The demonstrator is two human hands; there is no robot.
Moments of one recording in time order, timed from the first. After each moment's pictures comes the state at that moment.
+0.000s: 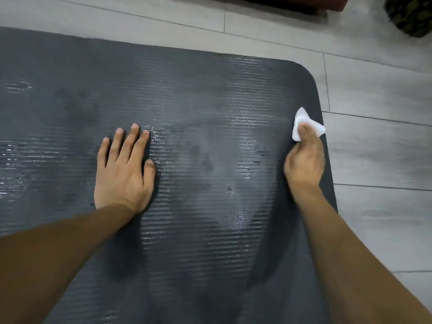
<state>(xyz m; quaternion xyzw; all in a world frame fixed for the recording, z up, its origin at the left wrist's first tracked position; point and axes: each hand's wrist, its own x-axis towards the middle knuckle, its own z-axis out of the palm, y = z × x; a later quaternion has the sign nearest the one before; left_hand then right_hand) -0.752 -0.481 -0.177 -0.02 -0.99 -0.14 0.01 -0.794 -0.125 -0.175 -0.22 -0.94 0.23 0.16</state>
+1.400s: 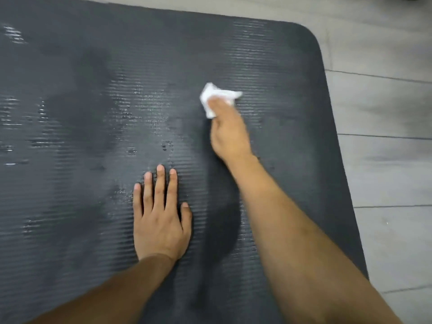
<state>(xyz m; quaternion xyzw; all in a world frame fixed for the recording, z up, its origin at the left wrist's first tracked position) -0.558 -0.475 -0.175 -0.01 -0.99 -0.11 -0.04 -0.737 -0.315 -0.155 -0.03 -0.94 0.33 0.03</state>
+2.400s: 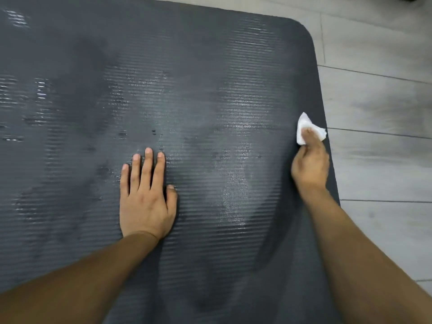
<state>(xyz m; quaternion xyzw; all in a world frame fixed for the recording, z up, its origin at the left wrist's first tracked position) -0.559 -0.470 -0.171 -0.01 -0.99 -0.11 -0.01 -0.637 -0.134 -0.145 -0.27 -0.94 0.21 0.07</state>
